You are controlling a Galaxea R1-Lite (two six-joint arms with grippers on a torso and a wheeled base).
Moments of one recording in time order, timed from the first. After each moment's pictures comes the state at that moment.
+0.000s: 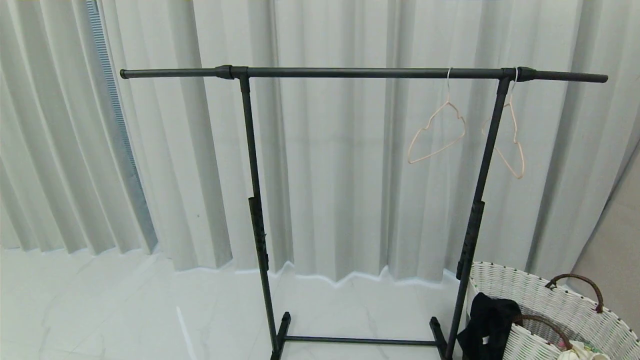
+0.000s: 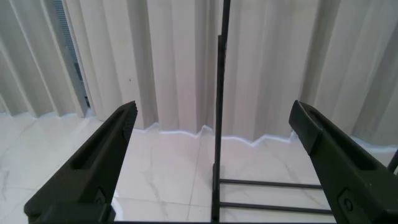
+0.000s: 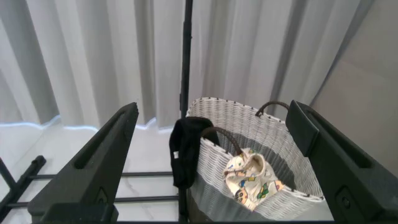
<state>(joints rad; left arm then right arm) -0.01 0.00 0.00 0.01 0.01 0.06 0.00 0.00 0.00 0.00 -0.04 -0.04</state>
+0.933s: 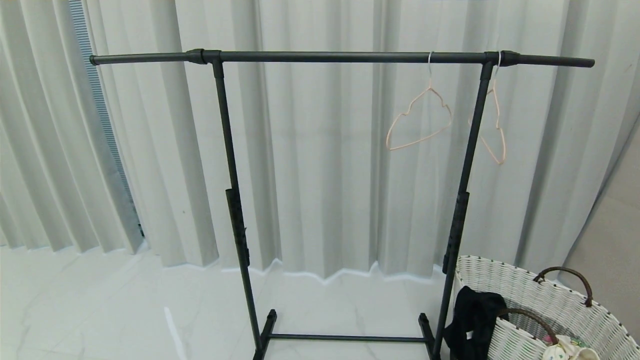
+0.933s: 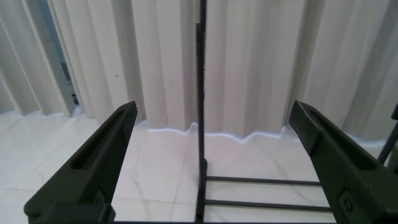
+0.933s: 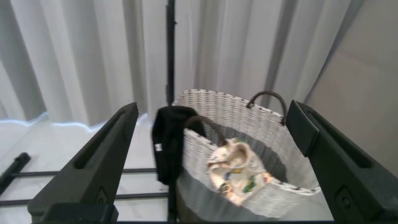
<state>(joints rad) -0.01 0.00 0.00 0.01 0.01 0.06 0.00 0.00 0.00 0.00 -0.04 -0.04</state>
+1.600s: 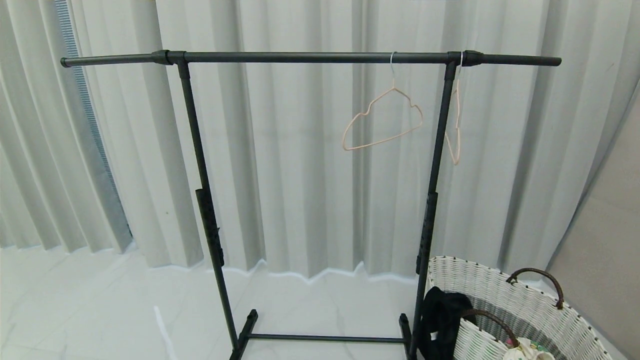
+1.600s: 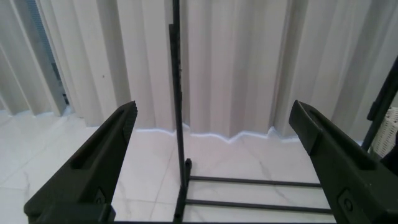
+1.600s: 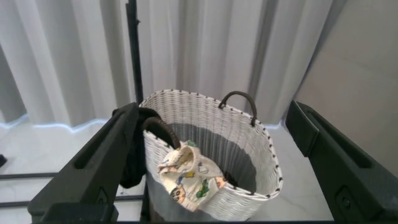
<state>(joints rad) -0.01 0.00 0.00 0.01 0.01 0.05 0.00 0.00 0.00 0.00 -0.04 -0.03</state>
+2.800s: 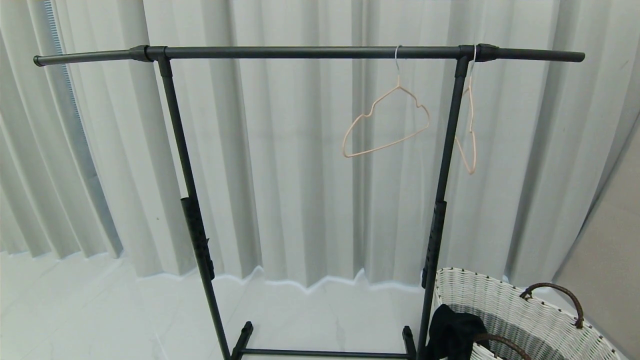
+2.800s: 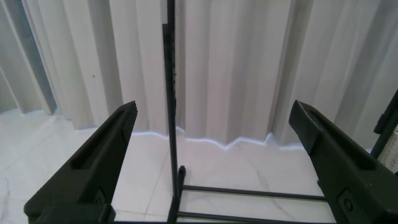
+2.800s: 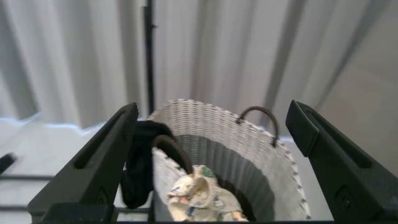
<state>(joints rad) -0.01 0.00 0.00 0.01 0.01 0.02 0.00 0.00 -0.03 0.00 0.07 -0.05</state>
